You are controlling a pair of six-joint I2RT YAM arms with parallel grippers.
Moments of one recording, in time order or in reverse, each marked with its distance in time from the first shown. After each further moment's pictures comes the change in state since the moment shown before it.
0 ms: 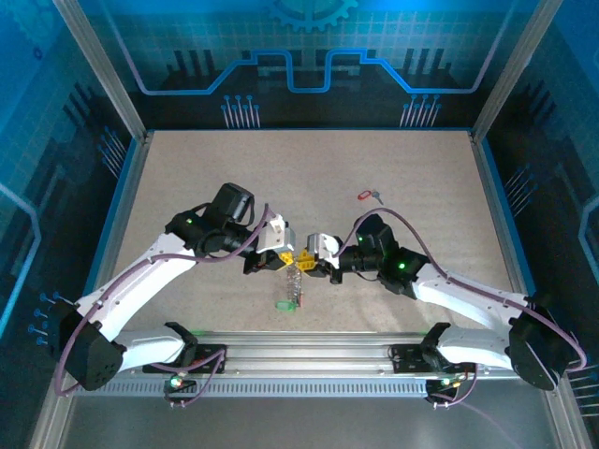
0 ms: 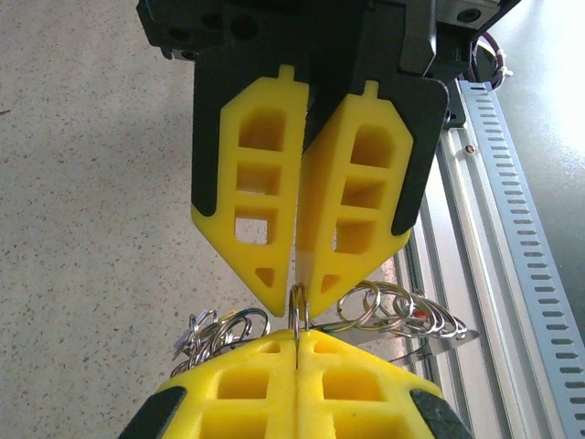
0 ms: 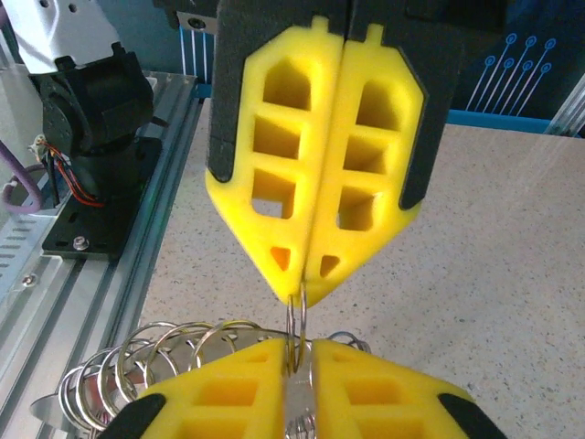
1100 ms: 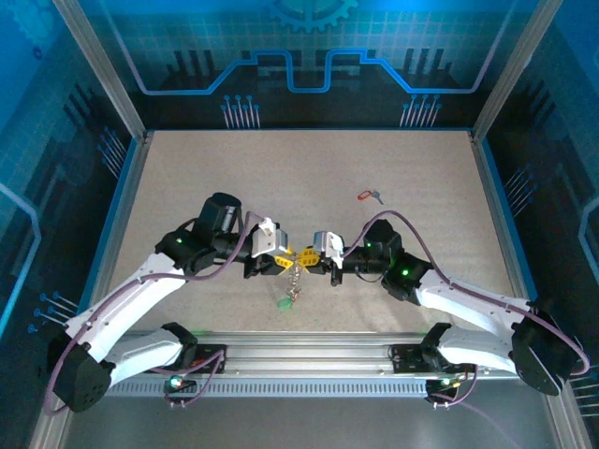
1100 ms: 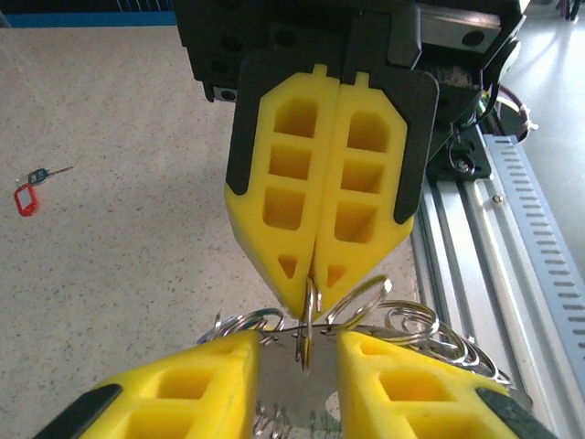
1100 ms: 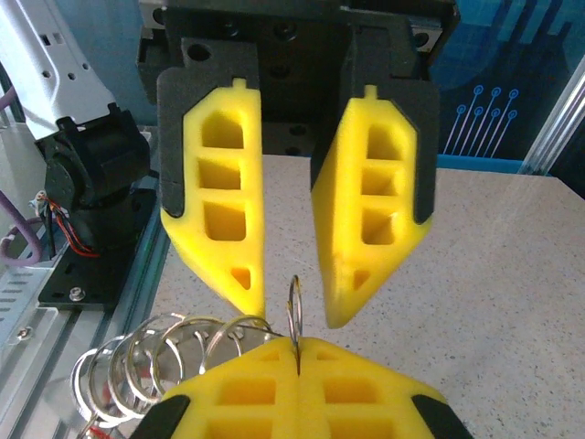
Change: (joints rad) left arm 0.014 -0.139 -0.178 0.282 0.040 -0.127; right arm -0.001 -0.042 -0.076 0.190 0.000 0.108
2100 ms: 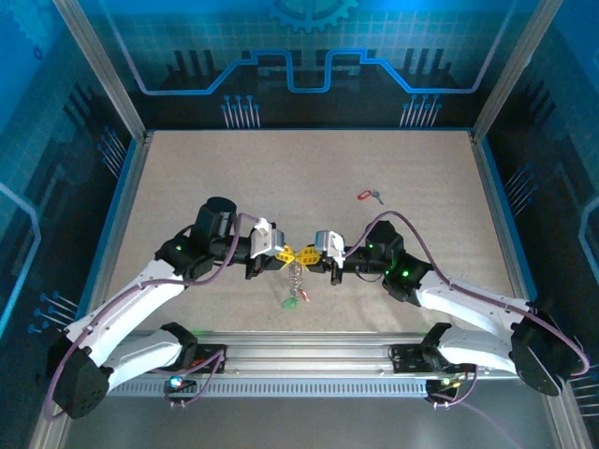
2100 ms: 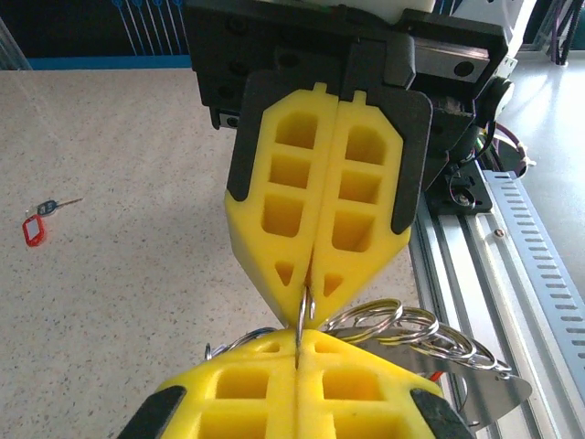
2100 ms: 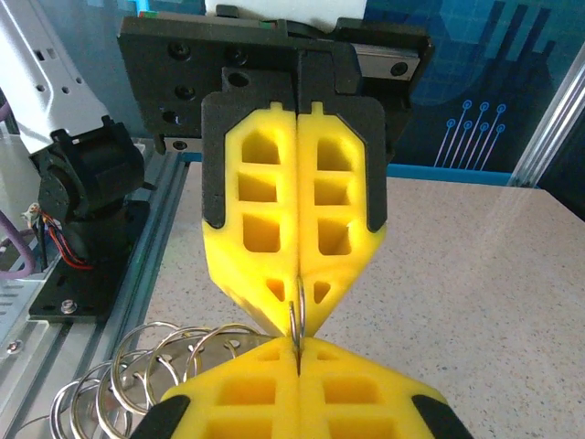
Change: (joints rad) left arm 0.012 -0.040 -0.092 0.169 0.050 -0.076; right arm -0.003 -0.003 -0.018 0.054 0.005 0.018
